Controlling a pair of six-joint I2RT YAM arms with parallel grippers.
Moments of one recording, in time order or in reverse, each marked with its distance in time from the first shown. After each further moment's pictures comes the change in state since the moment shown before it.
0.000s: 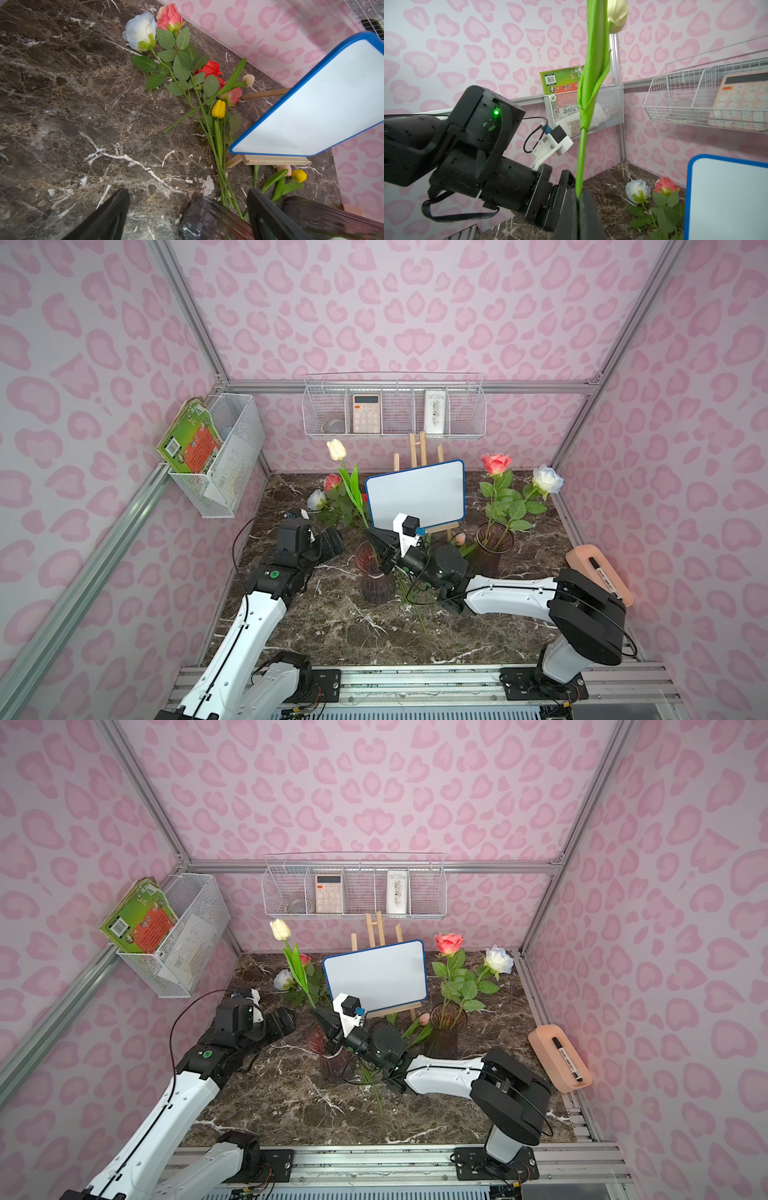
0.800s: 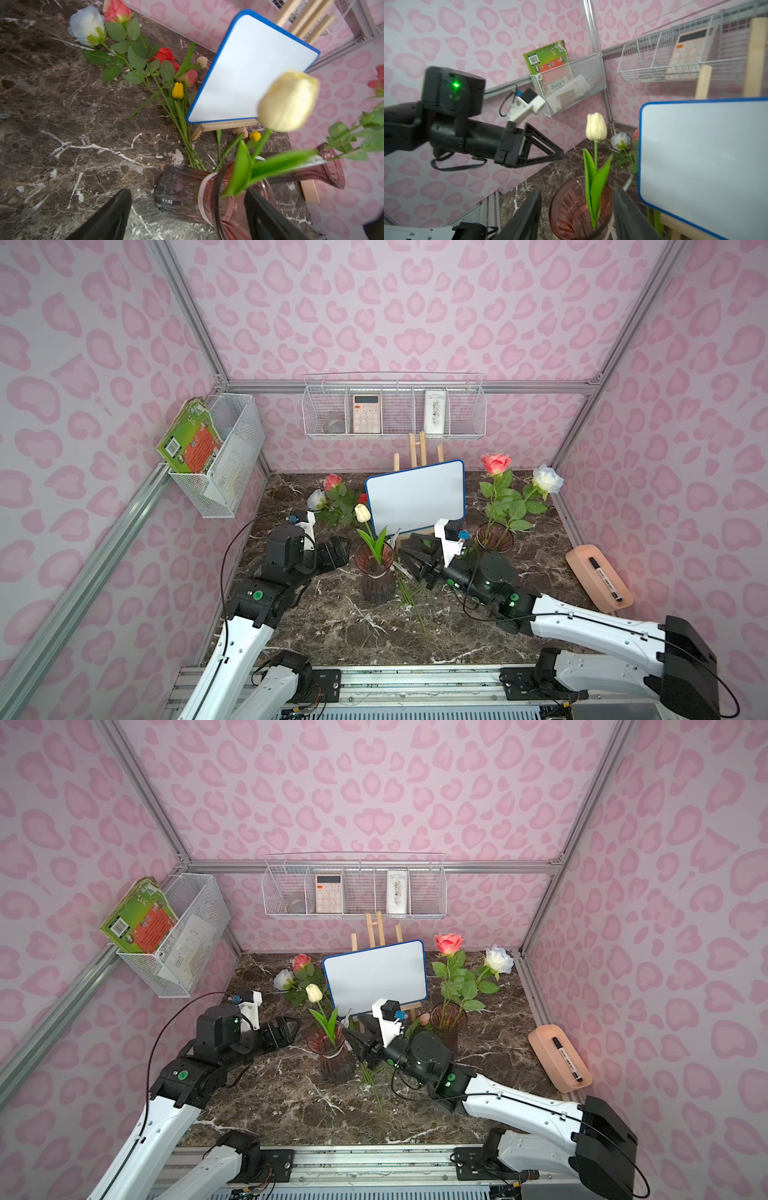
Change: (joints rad) left arm -0.124 -0.153 0.112 -0.171 0.153 0.058; right arm -0.034 -0.577 -0.224 -0.600 0.068 0.135
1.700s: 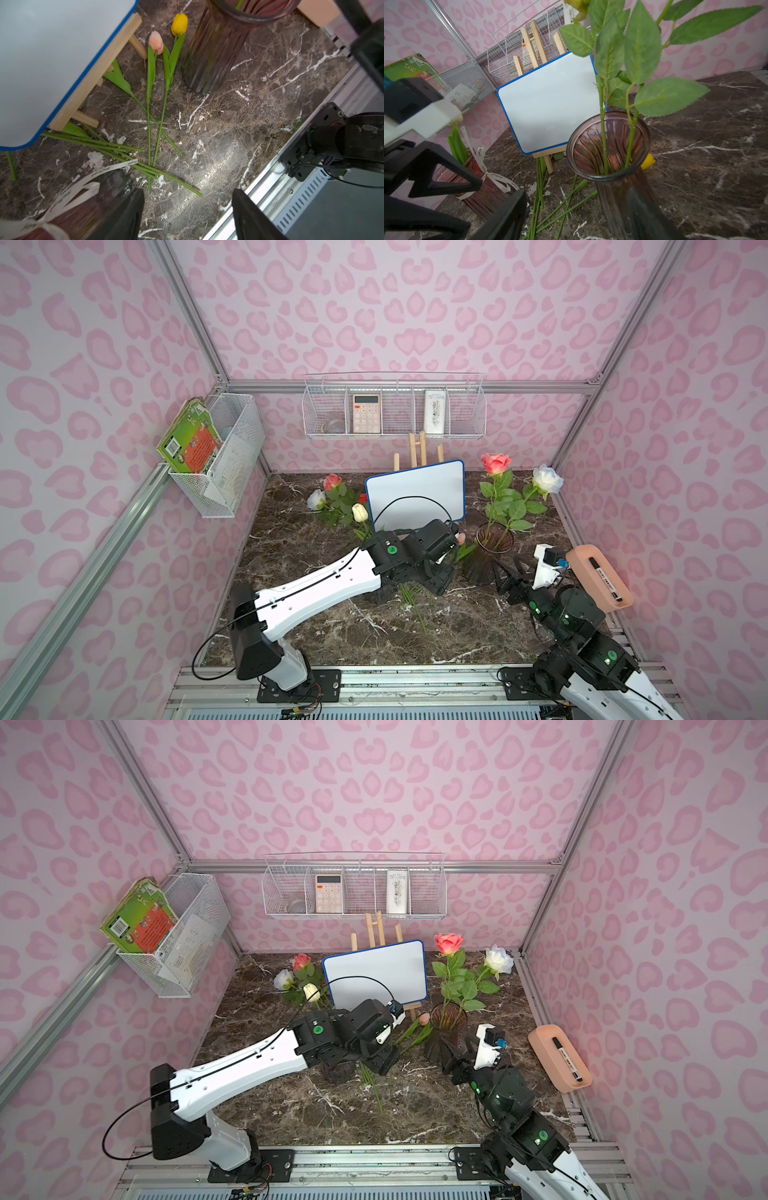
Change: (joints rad) left arm -0.768 0.824 0.614 -0.235 -0.232 0.214; right arm -0.362 -0.825 -0.246 -0.763 0.185 0.122
